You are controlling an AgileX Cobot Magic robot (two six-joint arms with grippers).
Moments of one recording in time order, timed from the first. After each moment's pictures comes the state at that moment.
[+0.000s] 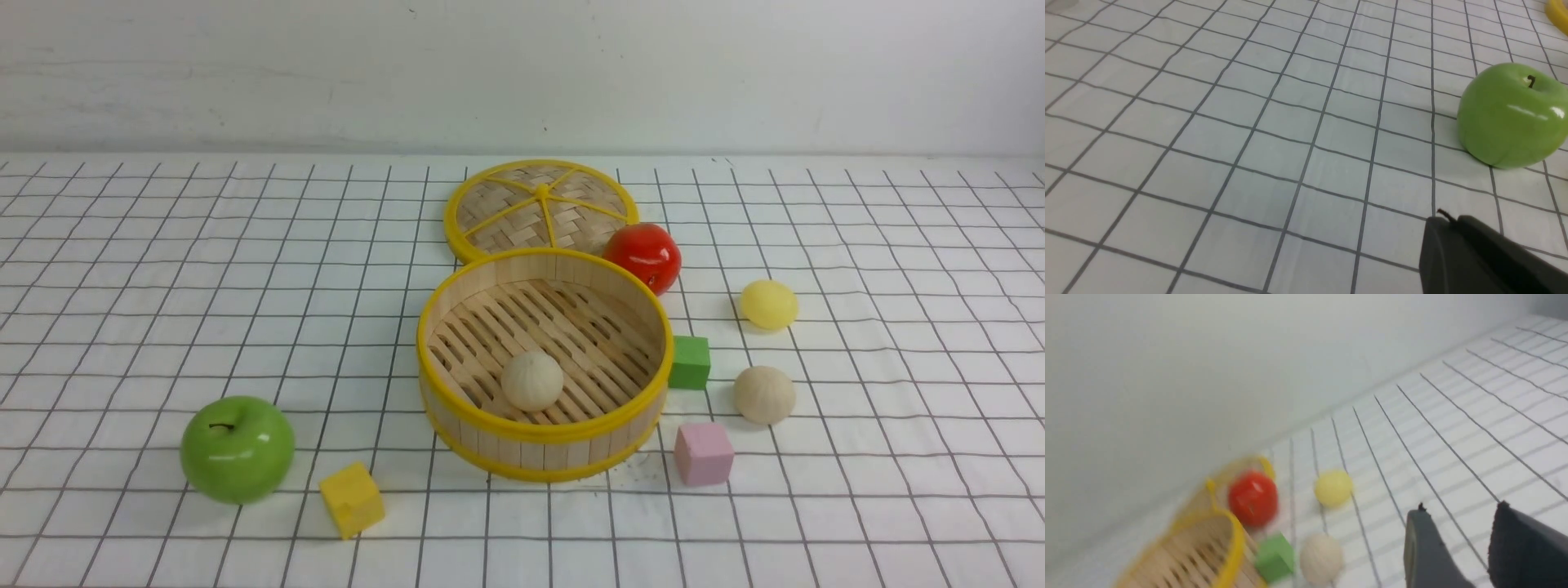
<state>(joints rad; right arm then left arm) -0.07 -0.01 0.03 0.42 0.00 0.17 0.07 -0.01 0.03 0.17 0.41 -0.36</state>
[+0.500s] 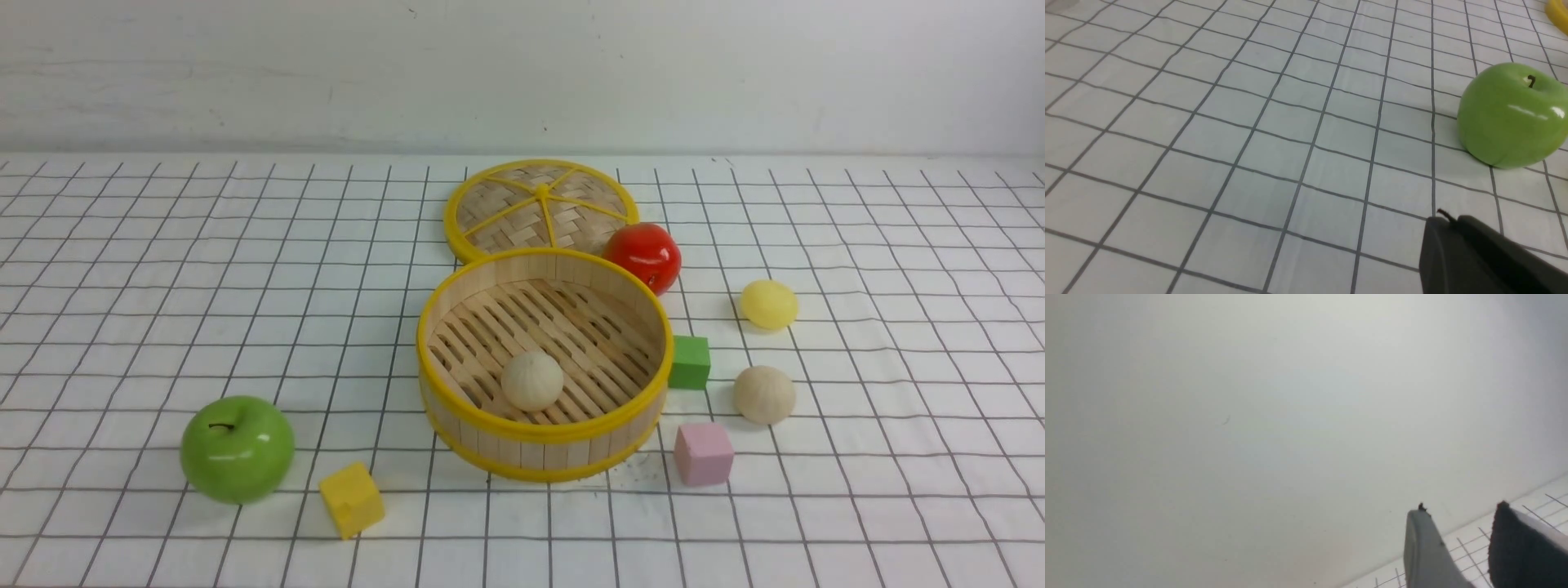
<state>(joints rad) -0.07 0.08 -0.36 0.44 0.10 0.11 0.07 -0.01 0.03 0.17 0.41 -0.36</state>
